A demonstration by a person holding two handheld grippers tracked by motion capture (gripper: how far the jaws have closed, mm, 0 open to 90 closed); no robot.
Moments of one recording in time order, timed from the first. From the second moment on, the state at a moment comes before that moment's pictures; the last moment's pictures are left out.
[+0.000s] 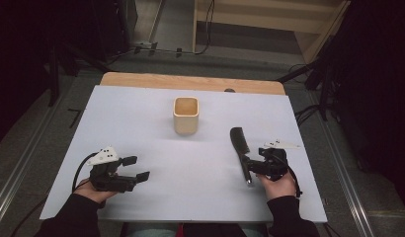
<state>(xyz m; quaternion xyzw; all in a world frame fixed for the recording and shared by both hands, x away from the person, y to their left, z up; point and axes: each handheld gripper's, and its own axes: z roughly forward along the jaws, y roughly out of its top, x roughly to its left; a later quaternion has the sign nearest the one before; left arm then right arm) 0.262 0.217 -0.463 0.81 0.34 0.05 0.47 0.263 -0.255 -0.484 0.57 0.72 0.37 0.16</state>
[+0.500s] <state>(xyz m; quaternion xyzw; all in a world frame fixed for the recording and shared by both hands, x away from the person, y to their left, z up) 0.262 0.218 -0.463 0.81 0.34 0.05 0.47 0.261 -0.245 -0.505 0.57 0.73 0.34 0.15</state>
